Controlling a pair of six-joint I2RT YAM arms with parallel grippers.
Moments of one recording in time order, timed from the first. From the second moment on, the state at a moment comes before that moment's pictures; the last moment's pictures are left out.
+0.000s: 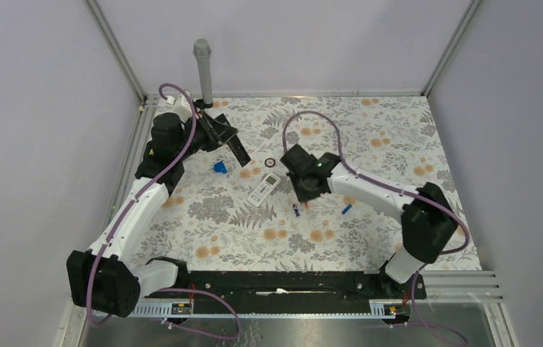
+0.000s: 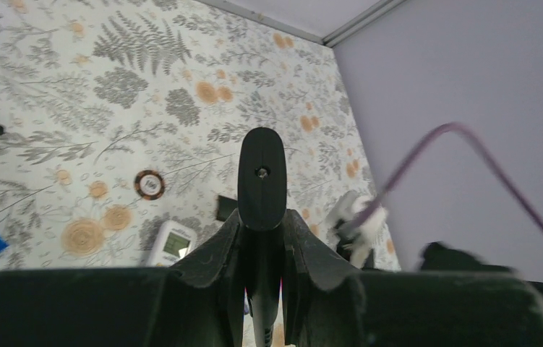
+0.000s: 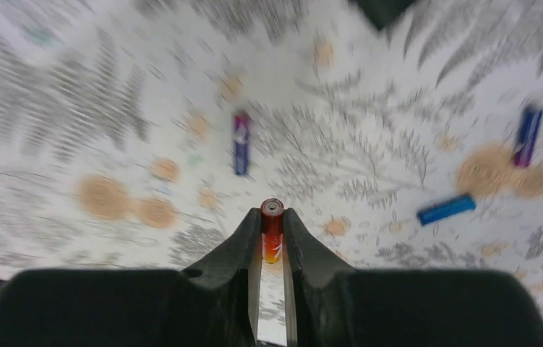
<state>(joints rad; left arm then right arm) -0.21 1.16 0.99 -0.07 0.40 -0.70 0.83 1.66 1.19 -0.80 0.19 0.42</state>
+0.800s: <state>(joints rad) -0.28 1.27 1.01 0.24 0.68 -0.99 0.83 1.47 1.64 -0.54 -0.12 0.35</state>
